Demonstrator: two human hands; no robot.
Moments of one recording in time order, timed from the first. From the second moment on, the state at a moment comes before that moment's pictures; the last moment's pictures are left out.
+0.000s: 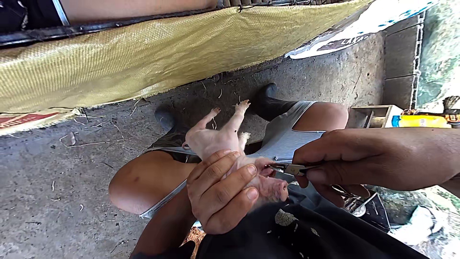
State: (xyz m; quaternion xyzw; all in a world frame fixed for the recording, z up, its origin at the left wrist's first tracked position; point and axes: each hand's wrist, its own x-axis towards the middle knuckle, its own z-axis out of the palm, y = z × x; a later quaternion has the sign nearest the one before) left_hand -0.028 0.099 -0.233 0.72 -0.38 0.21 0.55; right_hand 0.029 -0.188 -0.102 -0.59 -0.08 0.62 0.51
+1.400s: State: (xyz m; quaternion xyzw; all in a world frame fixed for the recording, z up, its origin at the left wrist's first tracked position) left_hand -0.025 0.096 -0.238 0.70 -0.38 0.25 0.55; right_hand 0.007 -0.178 -0.112 -0.65 -0.14 0.50 0.55
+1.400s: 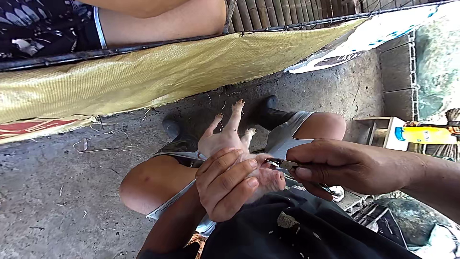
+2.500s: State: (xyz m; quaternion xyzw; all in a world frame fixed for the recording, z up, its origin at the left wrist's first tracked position) left_hand -0.024 0.094 -0.234 0.71 -0.39 0.27 0.53; right_hand 0.033 -0.169 -0.078 -0.66 -0.06 0.62 0.43
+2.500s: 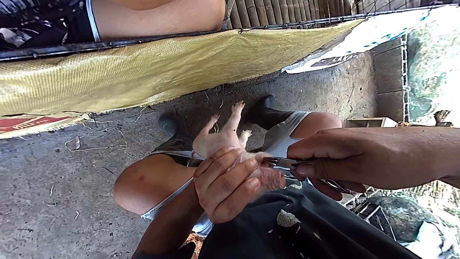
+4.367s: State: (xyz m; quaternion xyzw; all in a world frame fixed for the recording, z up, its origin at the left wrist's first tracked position) left_hand 0.036 0.001 0.107 0.28 -0.37 0.04 0.89; right_hand 0.062 -0.203 0.207 -0.79 -0.58 -0.19 0.12
